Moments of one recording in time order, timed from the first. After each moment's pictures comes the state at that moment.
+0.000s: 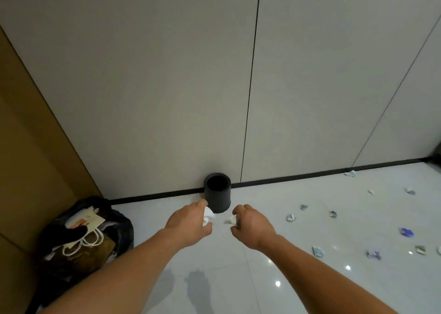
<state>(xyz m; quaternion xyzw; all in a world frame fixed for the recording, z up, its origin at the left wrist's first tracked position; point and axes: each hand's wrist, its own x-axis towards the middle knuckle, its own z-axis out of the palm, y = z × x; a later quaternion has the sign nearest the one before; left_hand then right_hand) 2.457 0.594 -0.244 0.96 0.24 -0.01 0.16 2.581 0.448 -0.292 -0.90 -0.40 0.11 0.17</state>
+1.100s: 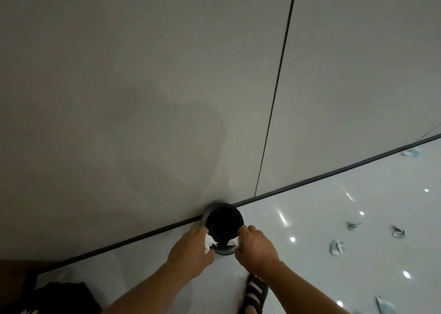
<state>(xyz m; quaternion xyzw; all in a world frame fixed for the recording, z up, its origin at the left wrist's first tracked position) 2.984 0.975 -0.462 0.92 0.26 -0.18 0.24 3.077 0.817 -0.498 -0.90 -0.27 0.31 0.17</state>
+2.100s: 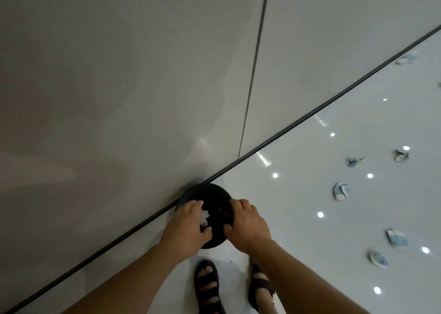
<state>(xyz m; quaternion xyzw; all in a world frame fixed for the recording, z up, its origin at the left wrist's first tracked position) 3.117 1.040 -0.700 0.92 0.14 -0.31 0.21 3.160 0.875 -0.728 -0.90 -0.11 0.37 0.20</state>
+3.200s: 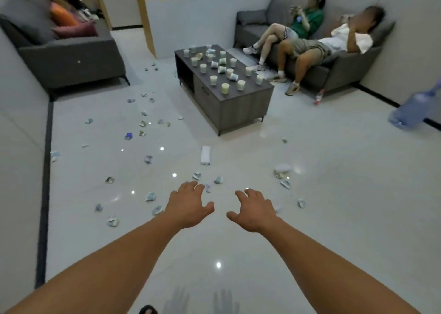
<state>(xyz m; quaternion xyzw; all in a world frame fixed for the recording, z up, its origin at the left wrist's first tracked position) 2.721 0.589 -0.299 0.76 -0.62 -0.19 0.02 2.533 0.531 -0.326 -0.82 0.54 0.10 0.18</state>
